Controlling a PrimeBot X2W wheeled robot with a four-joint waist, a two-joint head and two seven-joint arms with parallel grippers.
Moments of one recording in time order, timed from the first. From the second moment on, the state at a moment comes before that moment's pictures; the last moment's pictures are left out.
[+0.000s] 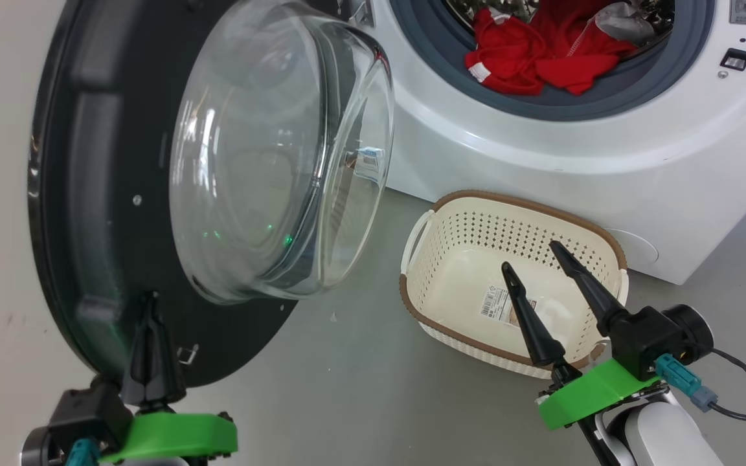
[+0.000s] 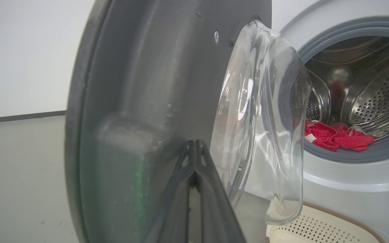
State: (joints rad) left arm -0.12 0.17 -0.23 -0.01 -0.37 0.42 -0.24; right arm -0.17 -0.06 0.17 0.17 0.16 0.13 -0.22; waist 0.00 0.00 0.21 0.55
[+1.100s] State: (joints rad) left arm -0.32 0.05 0.08 0.20 -0.42 0.23 -0.25; right arm -0.17 -0.06 0.15 0.11 0.10 0.13 -0.15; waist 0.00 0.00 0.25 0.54
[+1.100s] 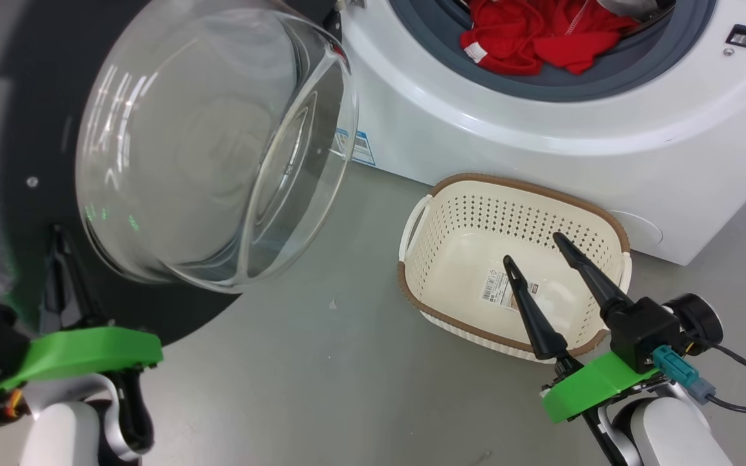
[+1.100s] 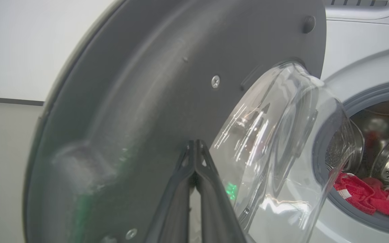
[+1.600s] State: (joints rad) left arm -0.42 0.02 0.24 0.38 -0.39 0.13 -0.25; right arm -0.17 -0.06 0.15 0.09 0.09 0.13 -0.13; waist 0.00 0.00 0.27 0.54
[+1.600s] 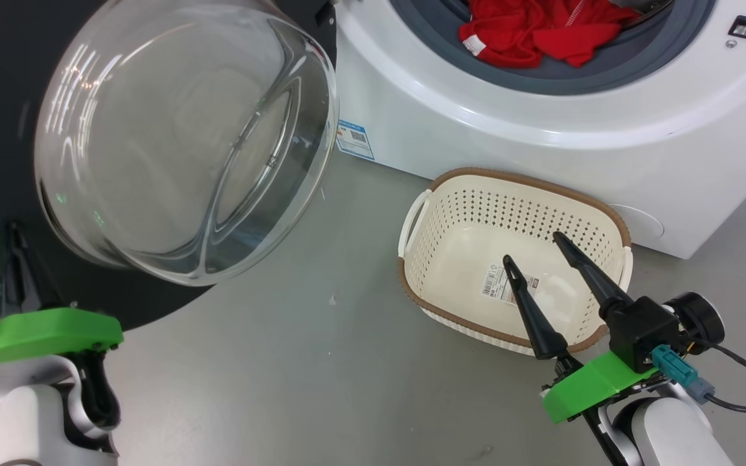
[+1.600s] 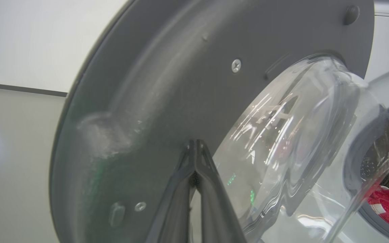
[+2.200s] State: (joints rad) left arm -0.57 0.01 0.42 0.58 -0.38 0.04 -0.25; right arm -0.17 -0.06 0.17 0.09 0.08 0.13 -0.11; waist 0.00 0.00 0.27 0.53
